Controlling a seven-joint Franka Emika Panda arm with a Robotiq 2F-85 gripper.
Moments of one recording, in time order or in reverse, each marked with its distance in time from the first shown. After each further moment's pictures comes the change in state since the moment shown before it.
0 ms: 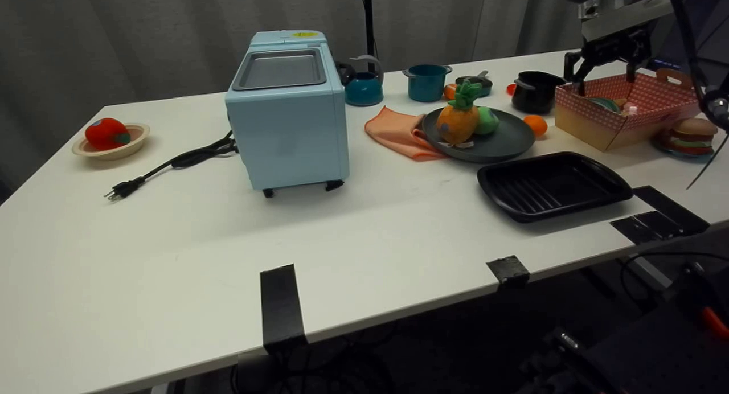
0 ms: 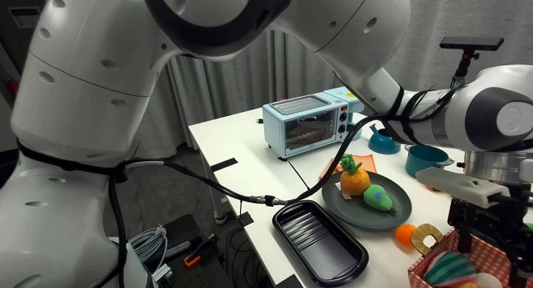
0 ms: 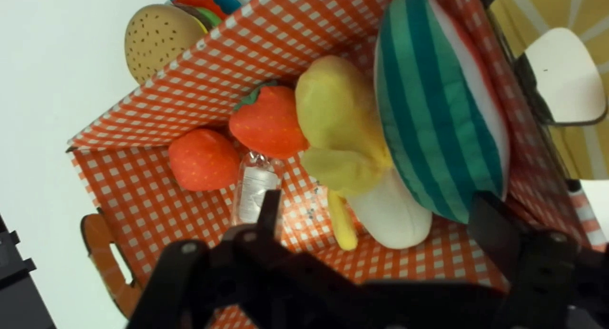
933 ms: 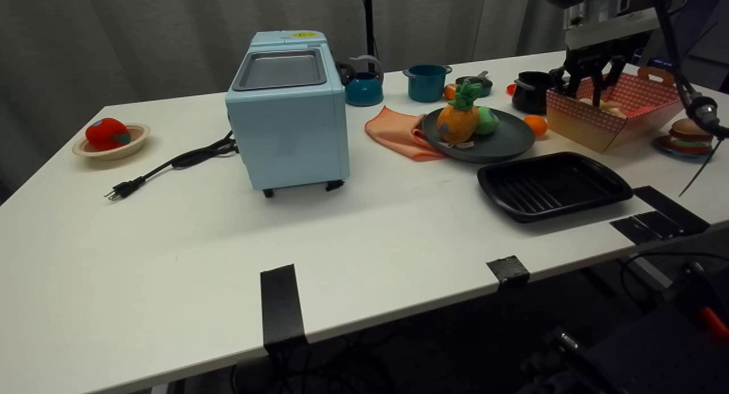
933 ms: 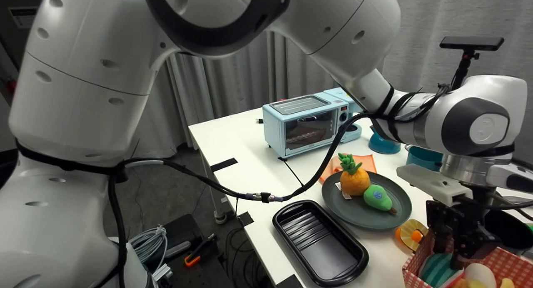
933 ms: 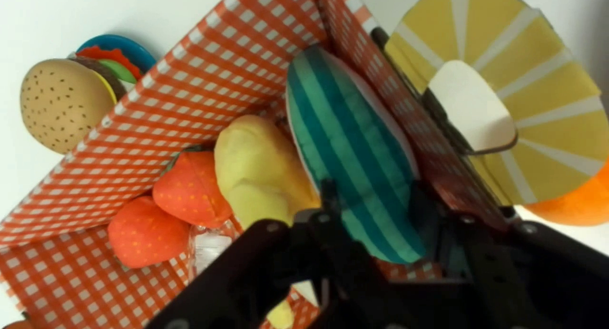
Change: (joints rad) arm 0.000 -0.012 0.049 -0.052 0.106 0.001 -0.003
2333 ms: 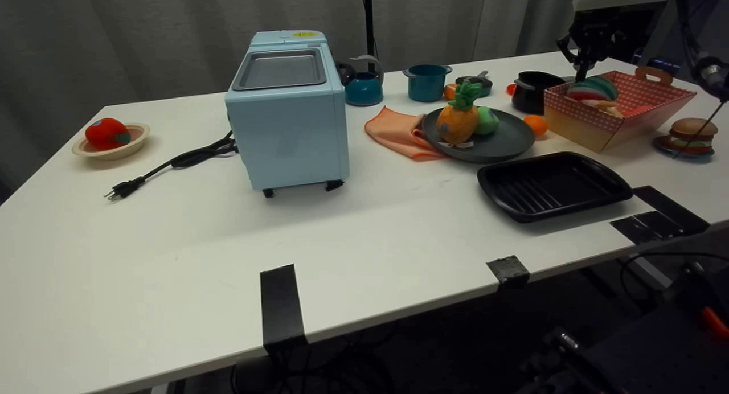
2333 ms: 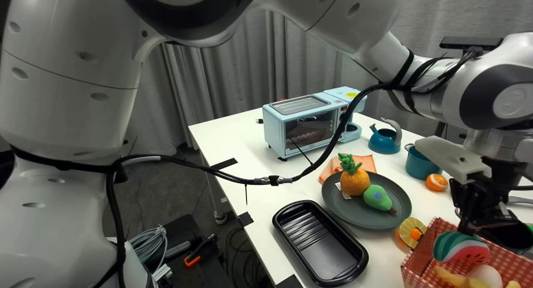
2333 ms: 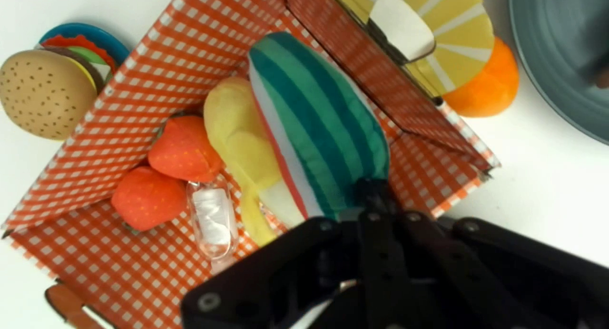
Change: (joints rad) arm -0.034 -0.070 0.001 0.040 0.148 0.010 0.009
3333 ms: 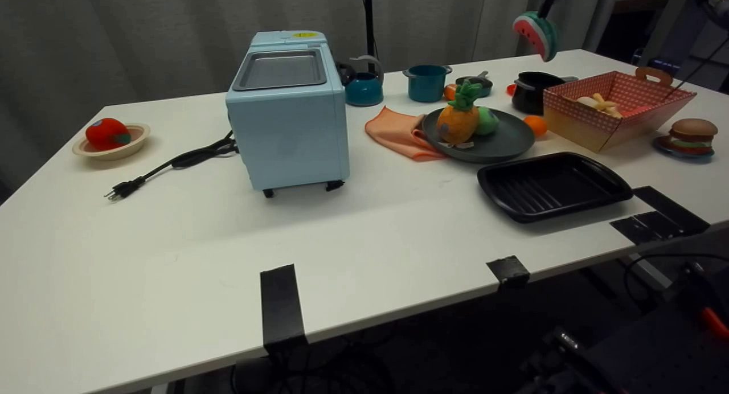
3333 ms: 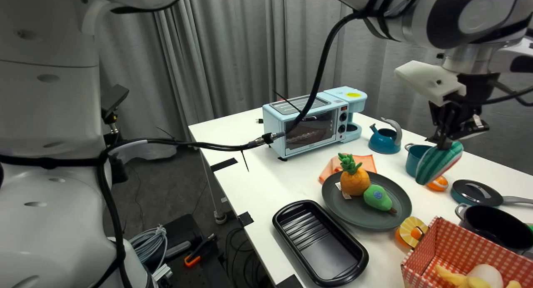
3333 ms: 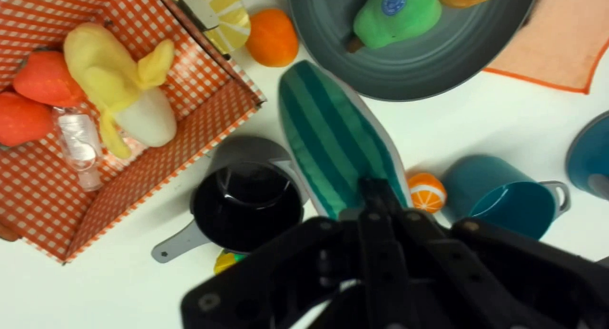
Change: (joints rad) arm 0.023 -0.212 0.104 -0.023 0.141 0.023 -0.078
